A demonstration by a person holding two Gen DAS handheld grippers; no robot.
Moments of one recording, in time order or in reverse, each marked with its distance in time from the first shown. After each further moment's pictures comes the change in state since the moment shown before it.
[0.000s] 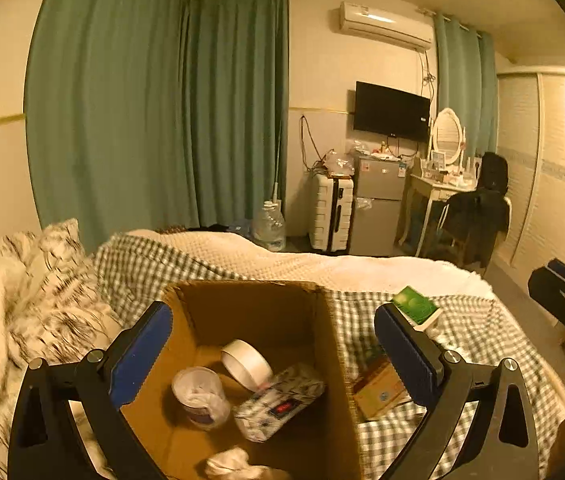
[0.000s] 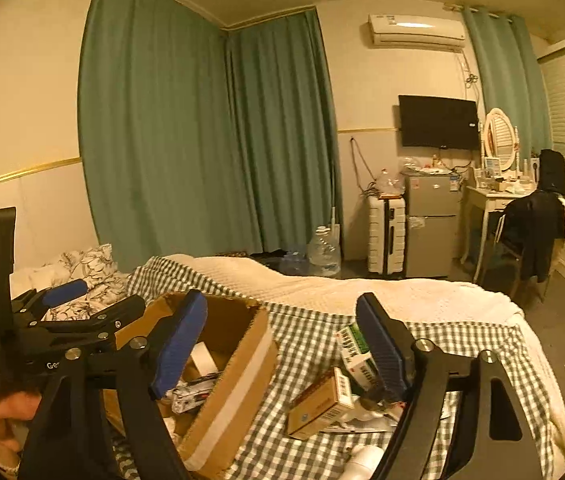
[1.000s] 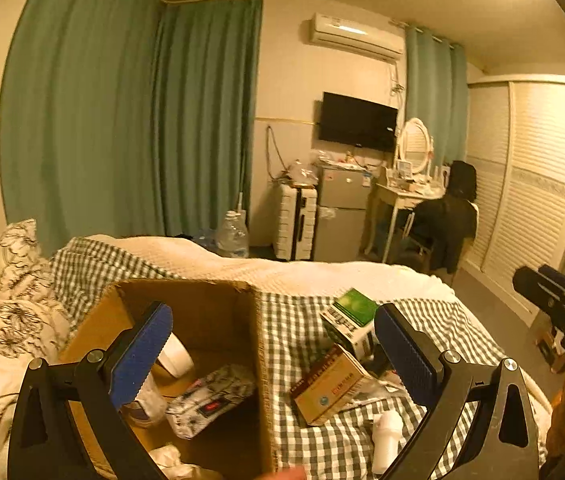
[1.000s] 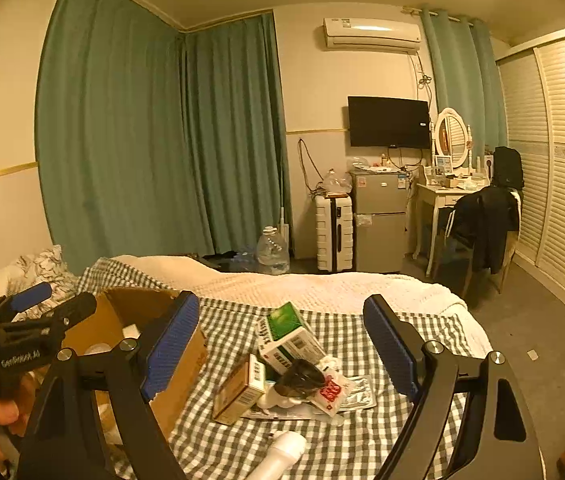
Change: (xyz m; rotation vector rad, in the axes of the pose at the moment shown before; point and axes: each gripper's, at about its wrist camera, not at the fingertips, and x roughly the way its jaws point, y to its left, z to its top) left arm -0.002 -0.057 -0.022 0.022 -0.046 -0.116; right arm -0.032 -0.072 -0.012 0.032 0.003 -0.162
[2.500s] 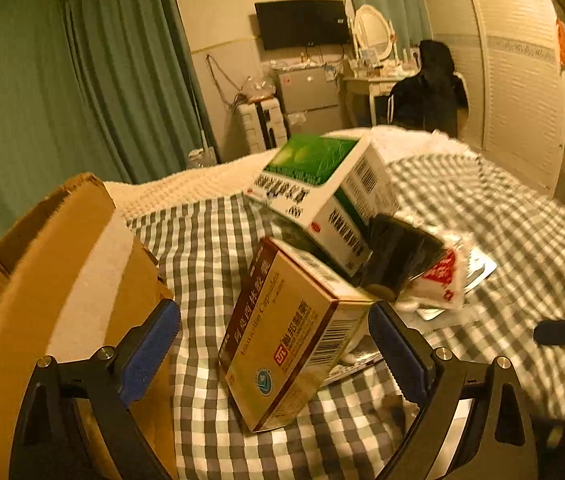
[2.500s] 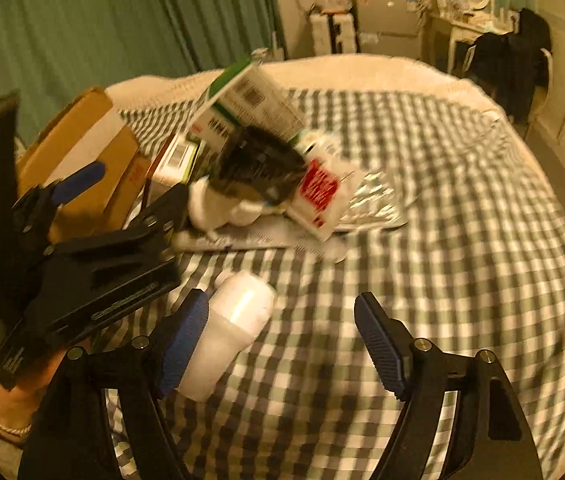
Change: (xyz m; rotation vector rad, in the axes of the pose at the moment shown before) left arm 0.163 -0.089 -0.114 0.308 0.265 0.031; right arm 0.133 -0.036 -0.150 0.066 0.682 0.061
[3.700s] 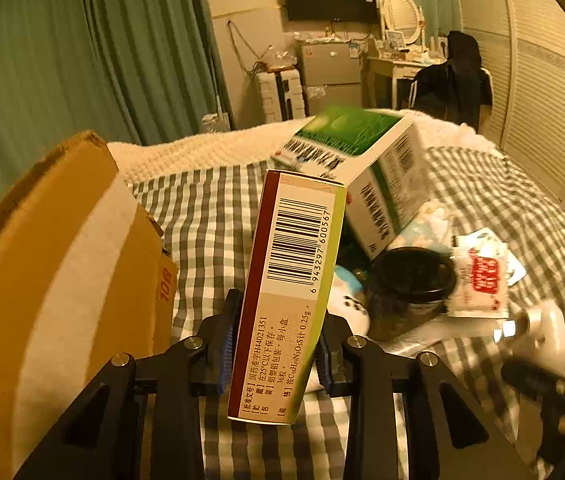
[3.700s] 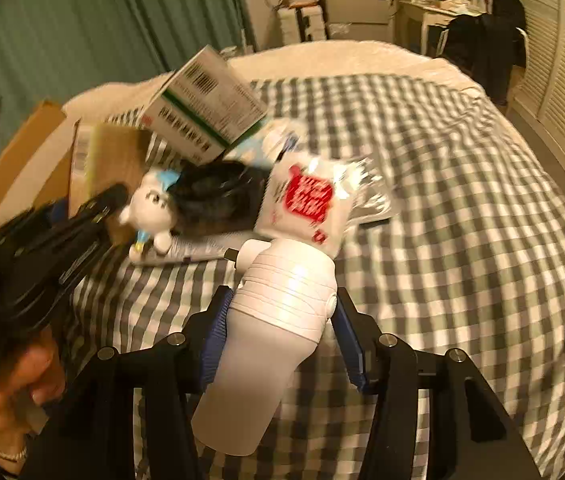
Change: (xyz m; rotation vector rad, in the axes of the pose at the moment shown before) left arm 0.014 0.013 0.003 -0.093 0.102 0.003; right arm -0.004 -0.031 0.005 0.128 -0.047 -0.079
